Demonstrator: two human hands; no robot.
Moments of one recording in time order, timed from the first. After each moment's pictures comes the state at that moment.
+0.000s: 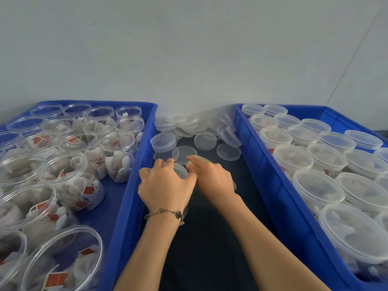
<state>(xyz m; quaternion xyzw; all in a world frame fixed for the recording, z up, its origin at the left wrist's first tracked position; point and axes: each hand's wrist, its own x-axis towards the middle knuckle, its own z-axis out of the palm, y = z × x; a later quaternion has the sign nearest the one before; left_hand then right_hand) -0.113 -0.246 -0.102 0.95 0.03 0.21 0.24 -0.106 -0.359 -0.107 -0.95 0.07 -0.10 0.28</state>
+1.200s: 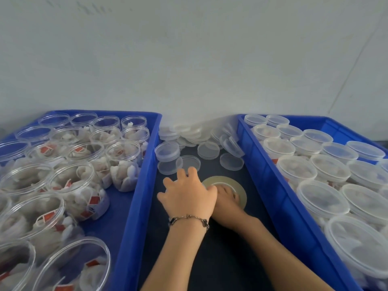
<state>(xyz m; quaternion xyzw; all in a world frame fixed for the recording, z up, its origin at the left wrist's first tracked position) -0.123 -0.270 -0.084 0.98 -0.02 0.08 0.18 -0.115 -0.388 -0.151 -0.97 0.05 0.04 0.22</state>
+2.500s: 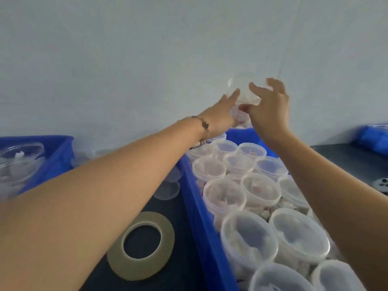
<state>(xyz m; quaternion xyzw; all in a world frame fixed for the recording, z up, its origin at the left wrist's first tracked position) -0.019 -0.517 0.052 0.80 -0.47 -0.07 0.37 -0.080 -0.644 0.047 -0.84 0.19 -0.46 0.20</state>
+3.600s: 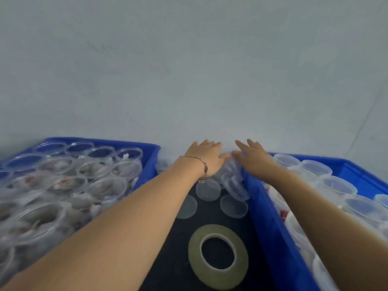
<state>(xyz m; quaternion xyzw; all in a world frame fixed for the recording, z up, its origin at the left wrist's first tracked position) 0.040 -0.346 0.010 0.94 -0.30 0.04 0.12 0.016 -0.512 -0.007 -0.98 0.06 -0.09 0.18</state>
